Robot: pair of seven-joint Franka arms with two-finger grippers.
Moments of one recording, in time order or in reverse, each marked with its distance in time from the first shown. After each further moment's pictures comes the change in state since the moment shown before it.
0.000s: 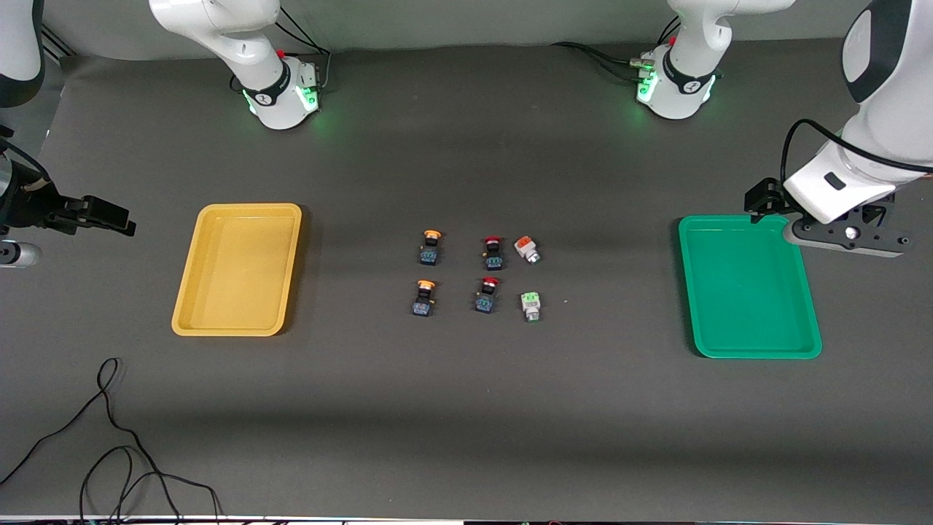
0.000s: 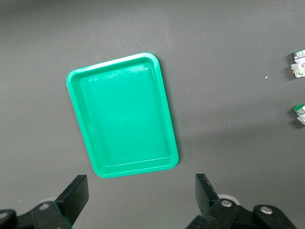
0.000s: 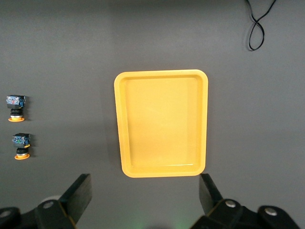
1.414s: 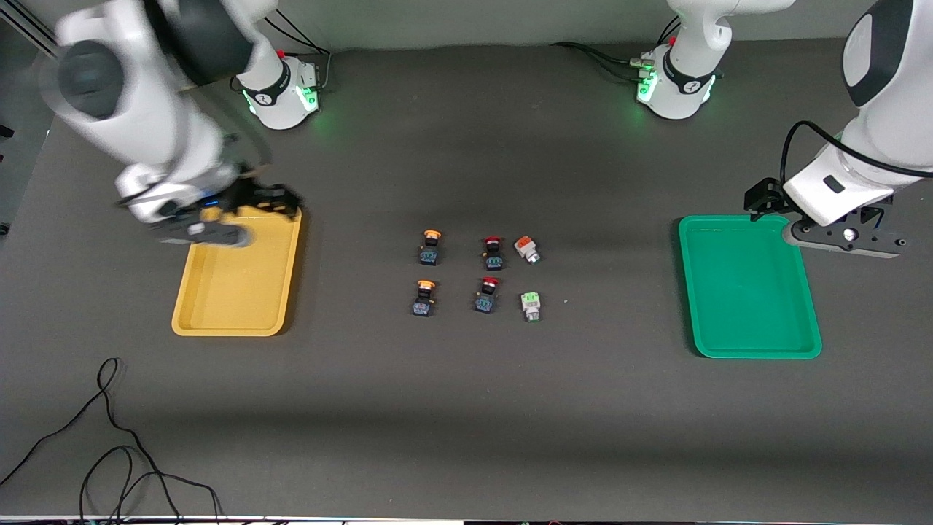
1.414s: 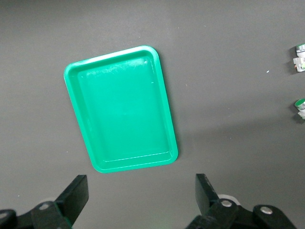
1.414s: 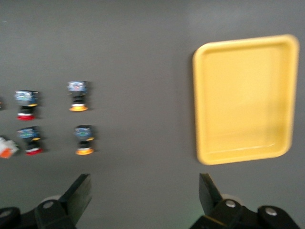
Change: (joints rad) left arm 0.002 0.007 -0.001 0.001 -0.003 -0.022 0.000; right arm 0.480 -0.010 0.021 -0.159 0.017 0.151 0.597
